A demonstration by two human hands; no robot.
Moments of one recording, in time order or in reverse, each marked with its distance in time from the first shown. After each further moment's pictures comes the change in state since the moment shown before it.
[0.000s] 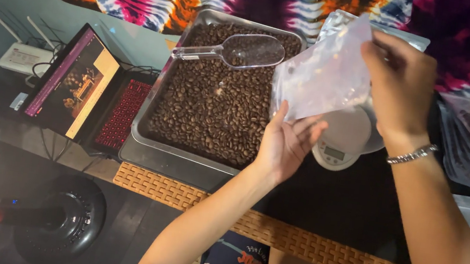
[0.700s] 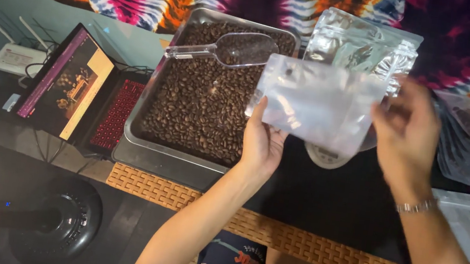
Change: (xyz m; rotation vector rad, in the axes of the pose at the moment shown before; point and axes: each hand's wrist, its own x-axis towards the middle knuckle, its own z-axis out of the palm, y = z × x) left_hand -0.007 0.016 0.015 -0.127 0.242 0.301; right_hand -0.062 0.054 -0.033 0.037 0.020 0.140
